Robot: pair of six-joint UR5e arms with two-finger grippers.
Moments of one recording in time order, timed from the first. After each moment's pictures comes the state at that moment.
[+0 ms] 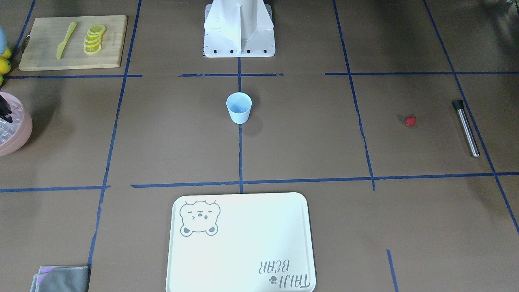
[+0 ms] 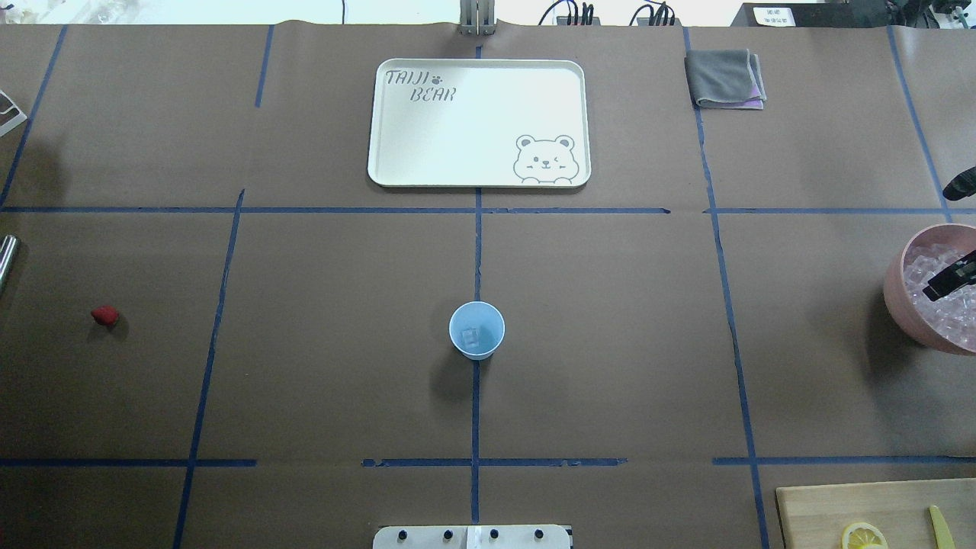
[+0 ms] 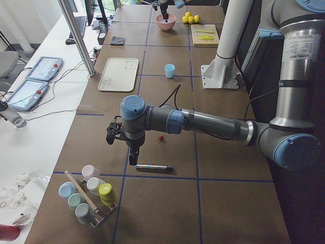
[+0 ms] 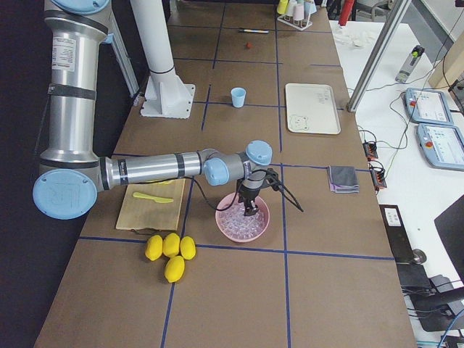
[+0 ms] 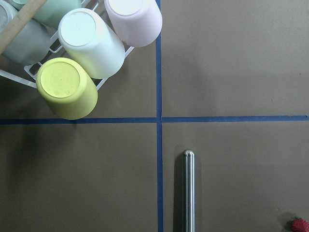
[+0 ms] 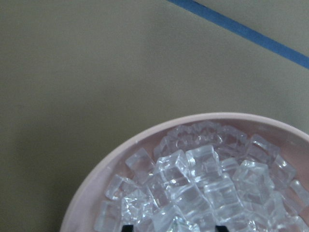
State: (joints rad) left arm -1.57 -1.57 -1.76 -1.53 -2.33 -0.09; right arm 1.15 -1.68 1.76 -1.44 2.24 0.05
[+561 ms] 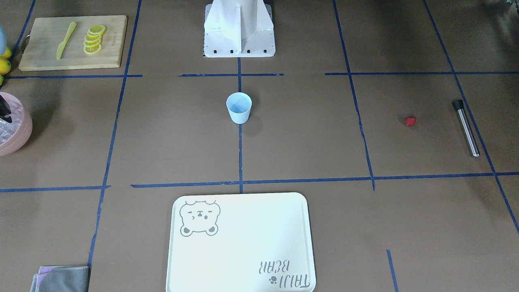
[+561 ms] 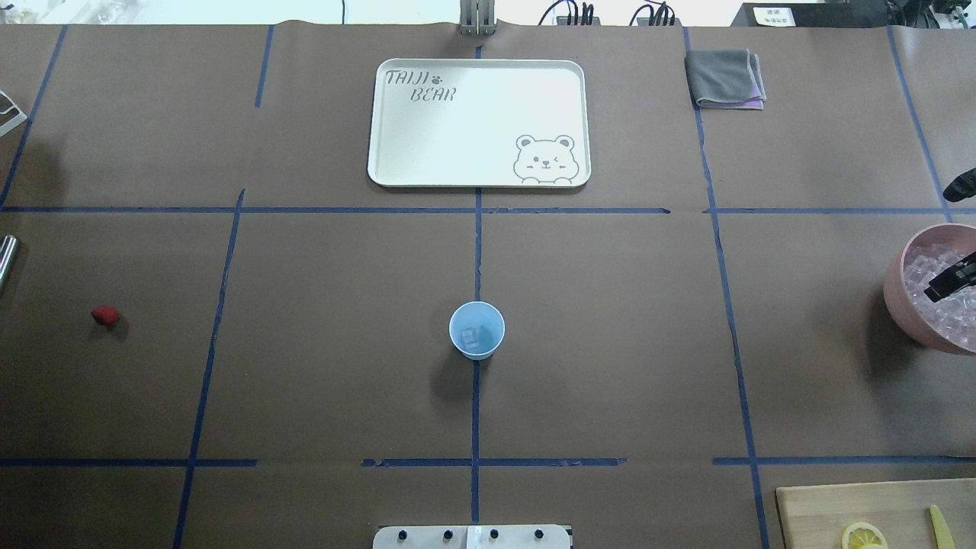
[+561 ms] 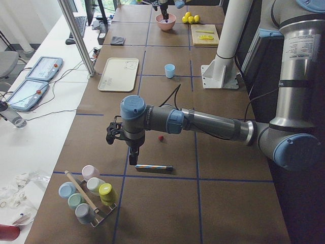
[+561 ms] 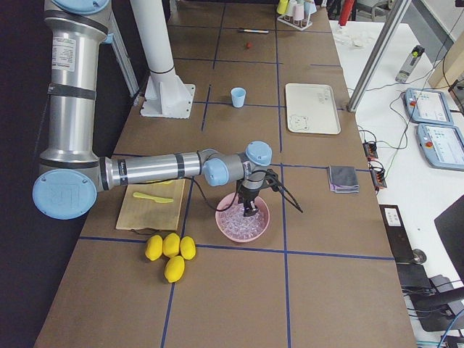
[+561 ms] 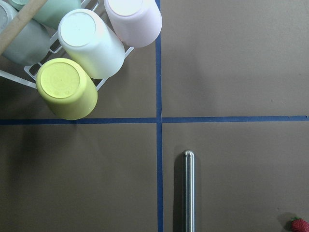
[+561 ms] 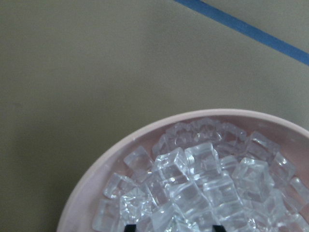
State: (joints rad) left arm -1.57 -1.57 -1.77 -1.53 -2.33 -0.09; right arm 1.15 -1.68 1.75 -1.44 2.24 0.05
